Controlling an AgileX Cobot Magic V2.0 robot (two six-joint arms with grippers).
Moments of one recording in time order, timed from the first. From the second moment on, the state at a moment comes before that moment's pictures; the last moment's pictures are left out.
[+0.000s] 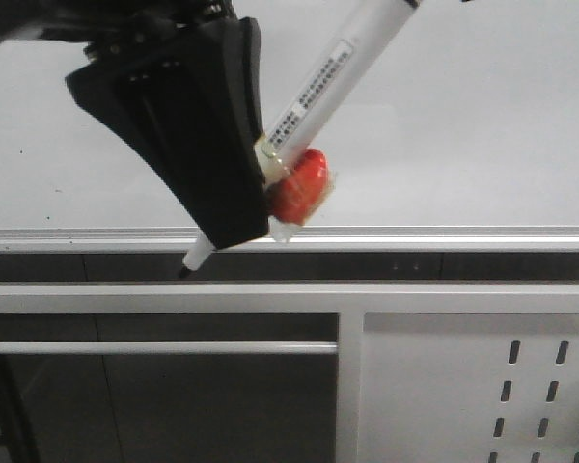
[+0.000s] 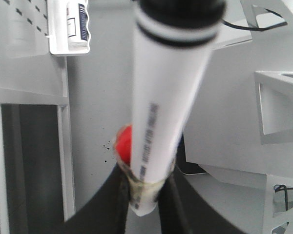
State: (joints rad) left arm -0.82 1.57 -1.35 -0.33 1.23 0.94; right arm 0.31 1.01 -0.87 0.96 0.97 -0.74
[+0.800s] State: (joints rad) left arm -0.89 1.62 -1.48 -0.35 1.24 0.92; right arm 0.31 1.01 -0.88 0.97 0.97 -0.74
